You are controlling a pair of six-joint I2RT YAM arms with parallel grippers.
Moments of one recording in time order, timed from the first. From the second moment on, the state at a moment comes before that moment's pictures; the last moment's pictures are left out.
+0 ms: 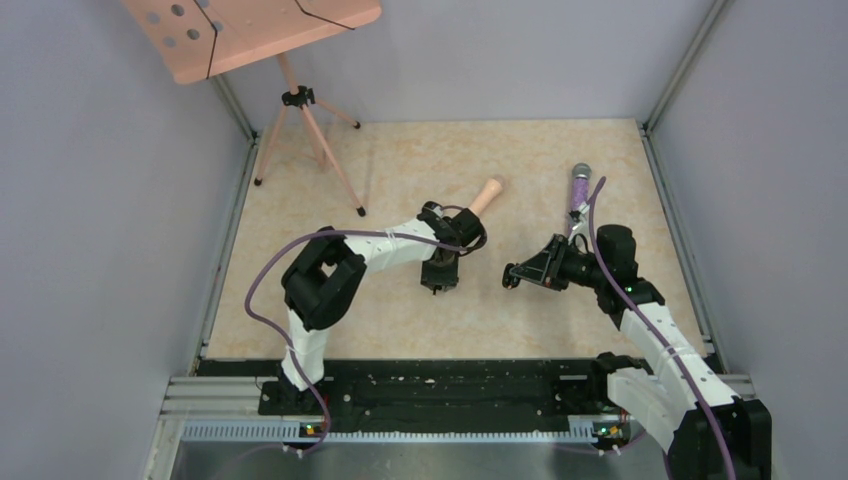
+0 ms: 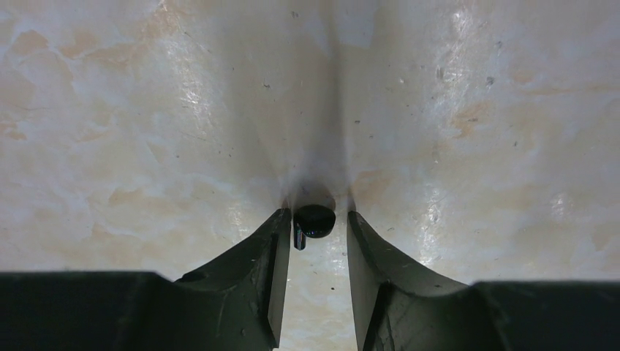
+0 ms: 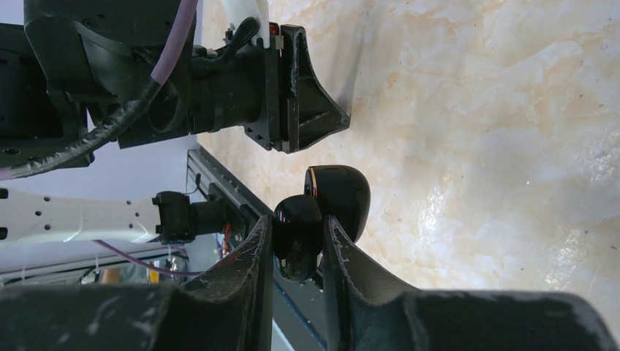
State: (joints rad) left arm -0.86 1.99 1.41 -0.82 -0.19 -0.76; right arm 0.15 0.87 0.48 -0.16 -0.74 0.69
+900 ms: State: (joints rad) left arm -0.85 2.00 1.42 -0.81 -0.18 -0.79; right arm 0.15 0.87 0.48 -0.16 -0.74 0.69
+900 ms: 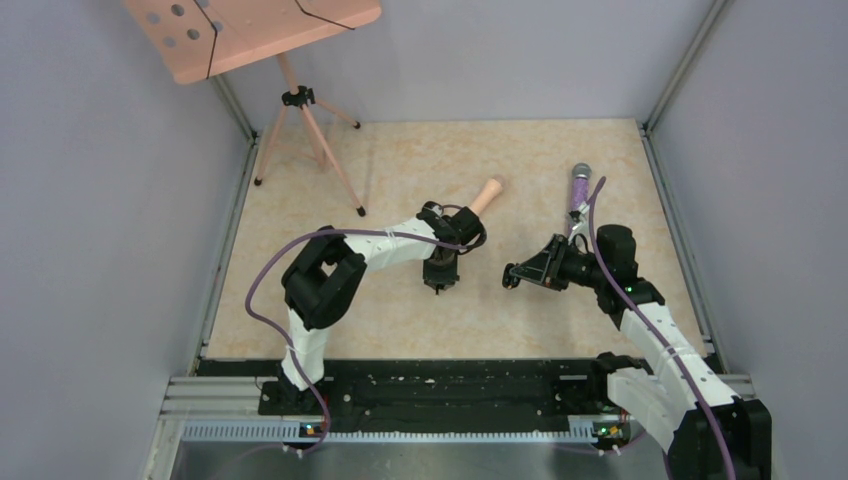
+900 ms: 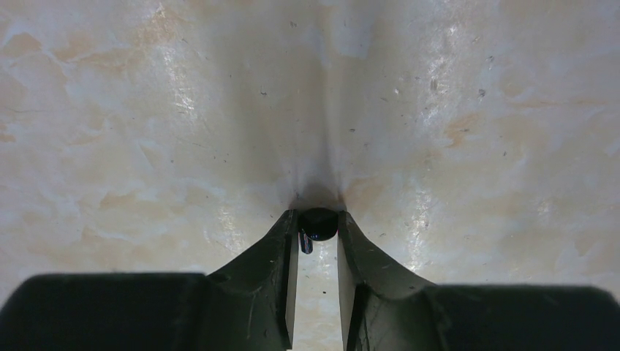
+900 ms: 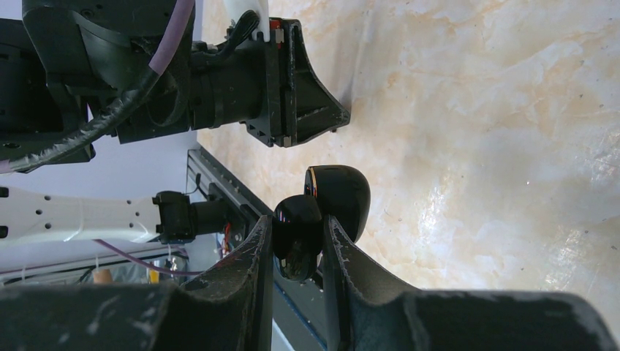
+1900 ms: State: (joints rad) left arm -0.84 1.38 1.14 -0.20 -0.34 -0.51; right arm 0.24 1.15 0.45 0.38 -0.87 1.02
